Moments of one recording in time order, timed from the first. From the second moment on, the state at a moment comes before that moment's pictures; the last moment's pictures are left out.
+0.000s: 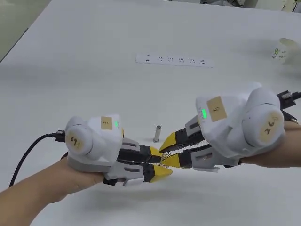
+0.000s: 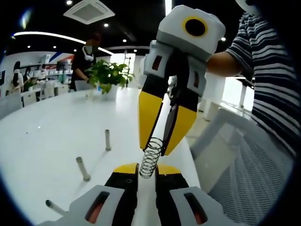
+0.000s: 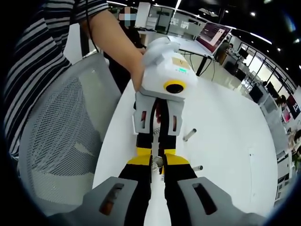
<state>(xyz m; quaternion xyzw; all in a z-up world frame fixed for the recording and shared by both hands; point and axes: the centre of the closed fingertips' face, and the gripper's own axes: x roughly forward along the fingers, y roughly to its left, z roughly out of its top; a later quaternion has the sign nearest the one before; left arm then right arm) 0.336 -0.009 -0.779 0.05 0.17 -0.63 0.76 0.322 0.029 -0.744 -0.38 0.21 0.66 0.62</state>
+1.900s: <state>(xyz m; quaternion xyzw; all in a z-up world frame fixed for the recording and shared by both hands) 0.339 0.062 -0.781 0.05 0.20 -0.55 0.81 0.336 0.025 -0.741 -0.38 0.21 0.64 0.64</state>
